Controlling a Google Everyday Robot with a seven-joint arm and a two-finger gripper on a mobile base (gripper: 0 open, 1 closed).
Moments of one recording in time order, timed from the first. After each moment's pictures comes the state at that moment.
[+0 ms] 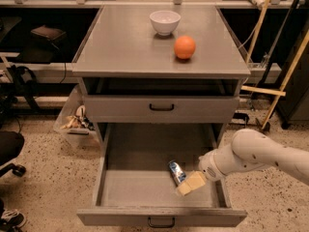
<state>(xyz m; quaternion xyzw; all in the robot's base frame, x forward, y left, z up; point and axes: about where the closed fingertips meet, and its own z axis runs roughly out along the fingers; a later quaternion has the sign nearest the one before) 0.483 -0.130 0.543 -0.39 0.87 0.25 0.19</state>
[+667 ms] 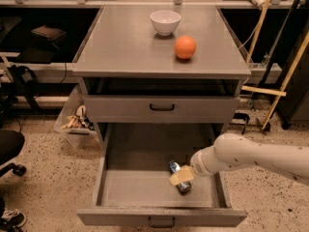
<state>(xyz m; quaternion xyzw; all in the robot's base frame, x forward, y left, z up) 0.522 -0.126 0.513 -0.33 0.90 0.18 0.21</state>
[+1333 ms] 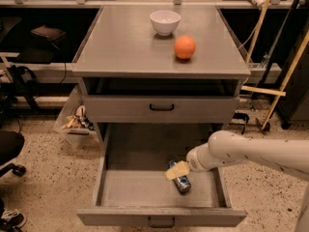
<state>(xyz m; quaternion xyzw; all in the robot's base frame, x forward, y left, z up) 0.546 -0.118 0.498 -0.29 0.92 0.17 0.21</state>
